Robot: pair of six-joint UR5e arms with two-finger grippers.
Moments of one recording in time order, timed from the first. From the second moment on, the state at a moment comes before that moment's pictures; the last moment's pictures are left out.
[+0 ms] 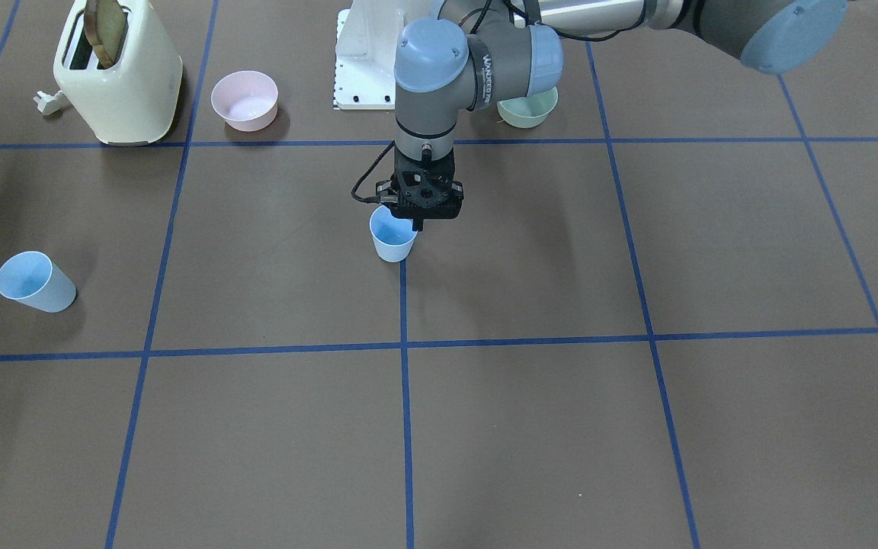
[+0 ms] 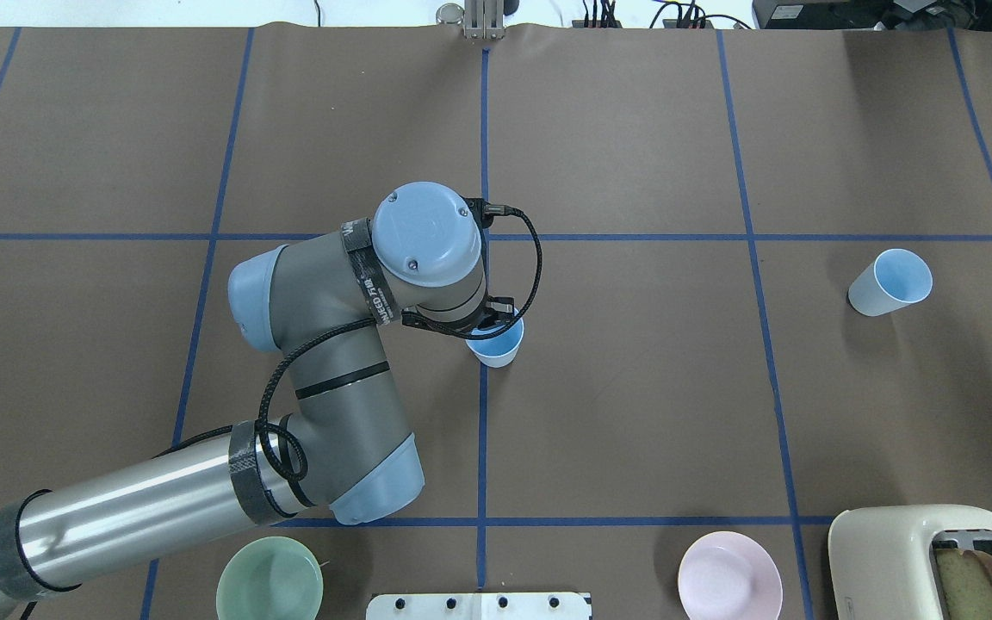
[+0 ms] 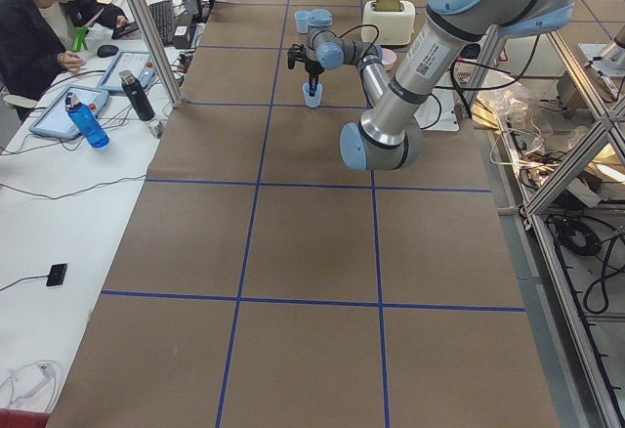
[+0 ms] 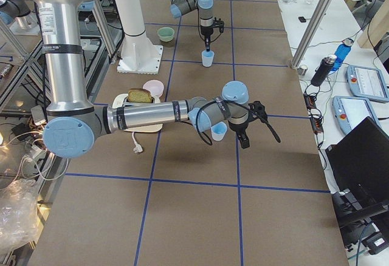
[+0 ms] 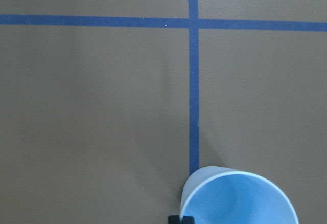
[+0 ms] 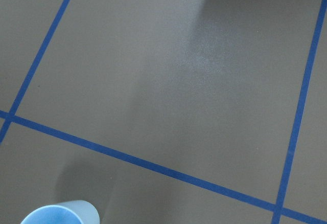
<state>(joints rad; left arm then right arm) -0.48 -2.40 -1.57 -1.57 -1.81 -1.26 1.35 -1.51 1.65 -1.19 2.29 0.19</state>
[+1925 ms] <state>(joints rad) -0.73 -2.14 -1.91 -1.42 -1.97 -0.89 1.35 -1.51 1.65 -1.19 2.29 0.20</state>
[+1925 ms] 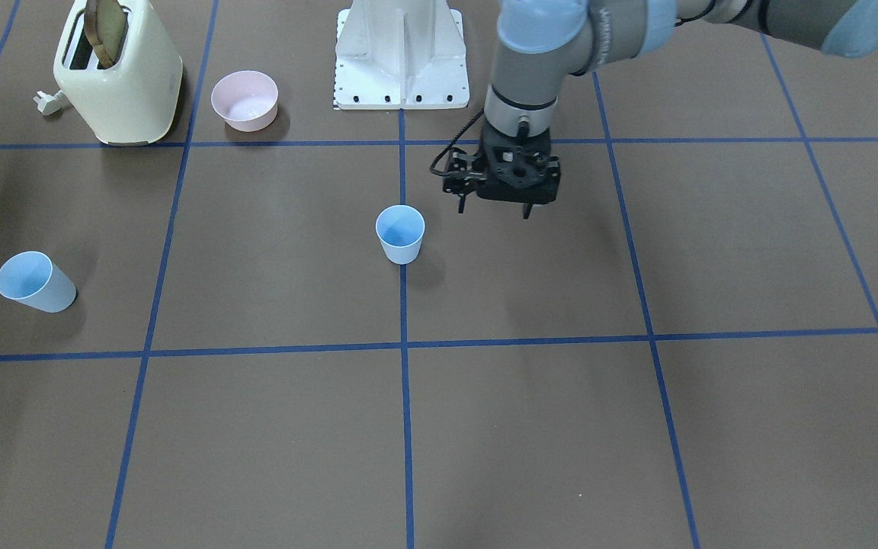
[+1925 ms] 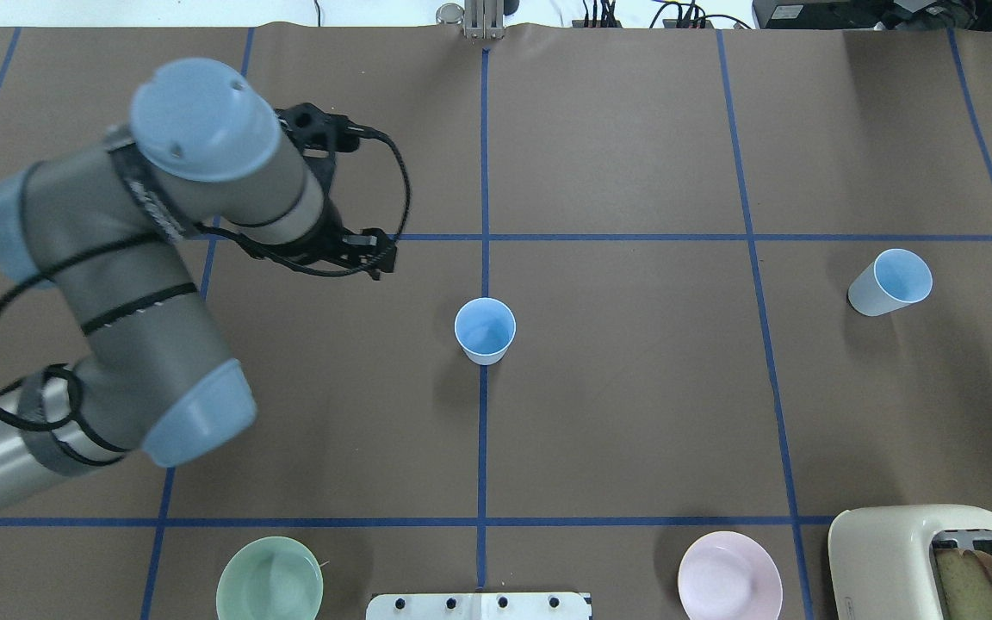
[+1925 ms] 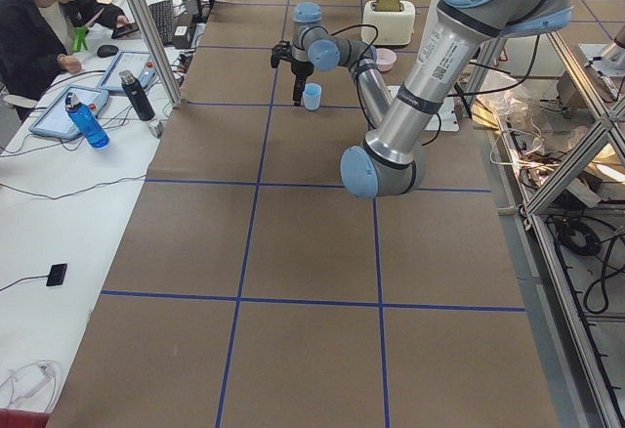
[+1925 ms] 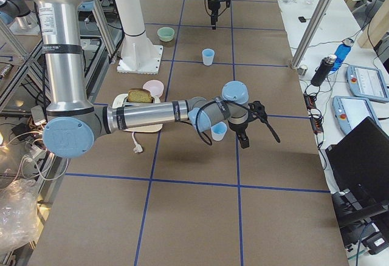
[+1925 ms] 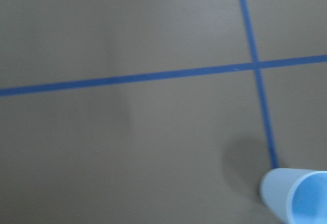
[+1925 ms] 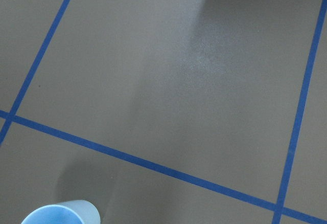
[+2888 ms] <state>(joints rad) -1.56 -1.69 -1.72 -1.41 -2.31 0.31 1.29 -1.57 1.71 -1.19 2.31 0.23</state>
